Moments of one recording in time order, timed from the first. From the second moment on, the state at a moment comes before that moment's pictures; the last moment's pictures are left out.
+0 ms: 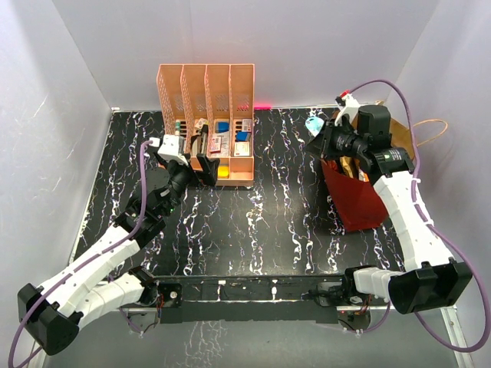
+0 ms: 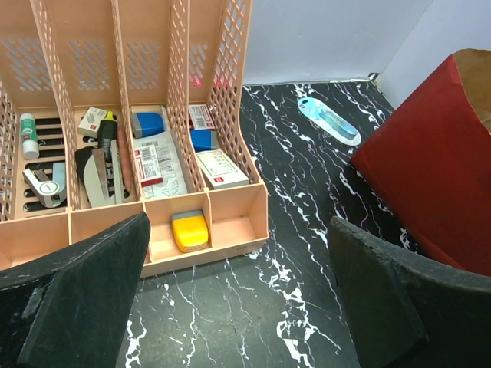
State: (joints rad) left arm -0.66 0.89 0.76 0.08 -0.28 -0.25; right arm 0.13 1.22 1.32 -0.60 -0.51 0.26
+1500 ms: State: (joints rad) left arm -0.66 0.92 0.77 0.04 -0.28 -0.26; right arm 0.34 0.72 1.37 -0.92 0.48 0.25
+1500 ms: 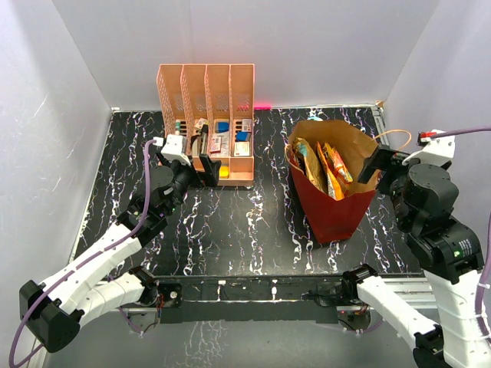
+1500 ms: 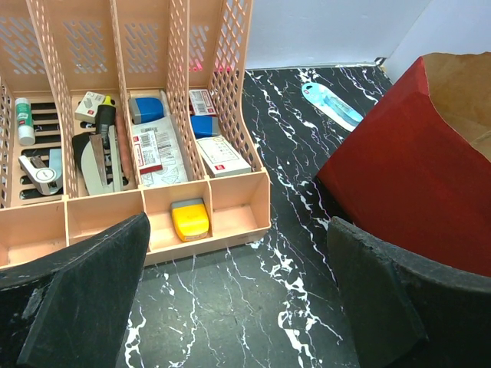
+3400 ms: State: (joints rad) left arm -0.69 0.90 0.77 0.04 -0.32 -0.25; right arm -0.53 1.26 1.19 -0.35 -0.58 0.35
